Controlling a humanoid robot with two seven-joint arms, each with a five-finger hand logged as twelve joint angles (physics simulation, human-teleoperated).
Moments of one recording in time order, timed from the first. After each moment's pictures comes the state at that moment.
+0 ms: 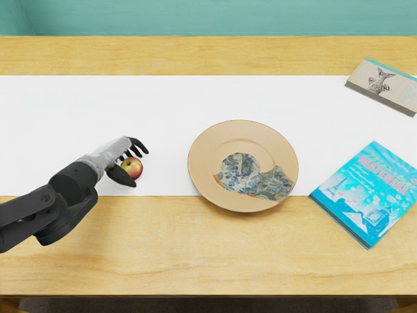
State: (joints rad) left arm -0.66 0.56 -0.44 -1.59 1.39 0.20 0.61; right arm 0.00 0.00 -0.19 0.16 -0.08 0.03 -0.54
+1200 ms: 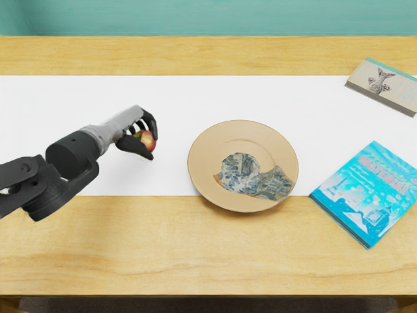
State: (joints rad) left arm -0.81 0.61 -0.47 -1.71 1.23 0.19 0.61; right arm 0.01 0.00 -0.19 0.16 -0.08 0.03 -0.54
